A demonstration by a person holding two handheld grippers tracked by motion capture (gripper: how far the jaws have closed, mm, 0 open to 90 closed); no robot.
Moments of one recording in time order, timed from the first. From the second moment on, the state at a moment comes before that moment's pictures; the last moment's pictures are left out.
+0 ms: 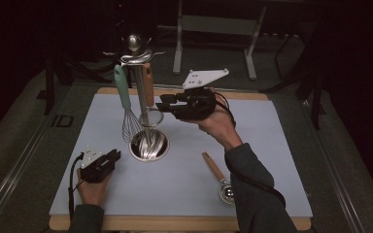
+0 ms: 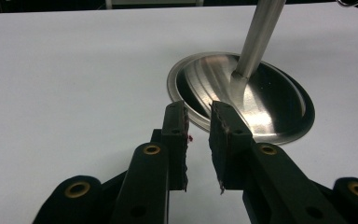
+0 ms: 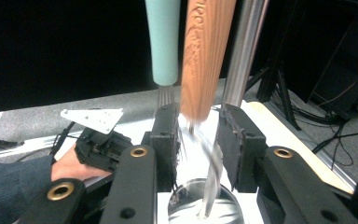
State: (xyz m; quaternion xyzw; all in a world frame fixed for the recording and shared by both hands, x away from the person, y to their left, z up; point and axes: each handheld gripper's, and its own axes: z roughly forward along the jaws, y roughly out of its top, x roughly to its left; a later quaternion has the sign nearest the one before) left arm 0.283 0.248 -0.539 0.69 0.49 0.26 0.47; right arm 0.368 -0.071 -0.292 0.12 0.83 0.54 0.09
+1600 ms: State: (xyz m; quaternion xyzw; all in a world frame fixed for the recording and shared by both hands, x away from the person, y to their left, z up) left arm 0.282 0.249 -0.539 0.68 0.50 0.26 0.47; right arm 0.376 -0.163 -0.393 0.21 0.88 0.40 0.11
